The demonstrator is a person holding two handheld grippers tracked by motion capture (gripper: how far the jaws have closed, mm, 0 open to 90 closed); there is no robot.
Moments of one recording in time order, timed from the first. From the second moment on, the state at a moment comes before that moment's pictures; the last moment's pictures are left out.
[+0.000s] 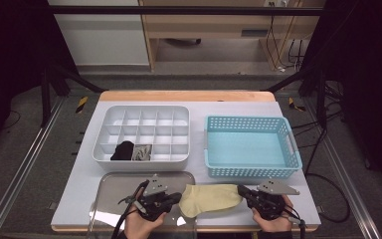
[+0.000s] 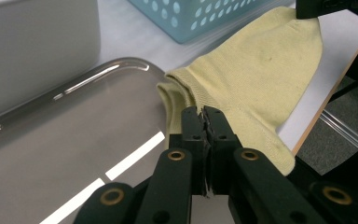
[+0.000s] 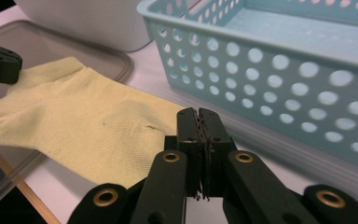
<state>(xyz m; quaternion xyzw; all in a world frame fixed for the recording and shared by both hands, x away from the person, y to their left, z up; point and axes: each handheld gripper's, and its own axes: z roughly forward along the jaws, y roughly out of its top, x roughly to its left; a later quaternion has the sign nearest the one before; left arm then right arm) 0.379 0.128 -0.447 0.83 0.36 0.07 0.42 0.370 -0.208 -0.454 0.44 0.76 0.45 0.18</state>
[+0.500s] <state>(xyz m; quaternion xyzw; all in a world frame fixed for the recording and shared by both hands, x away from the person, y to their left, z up) 0.382 0.129 -0.466 0.83 0.37 0.07 0.40 0.380 -0.200 -0.479 0.44 0.77 0.43 0.16</state>
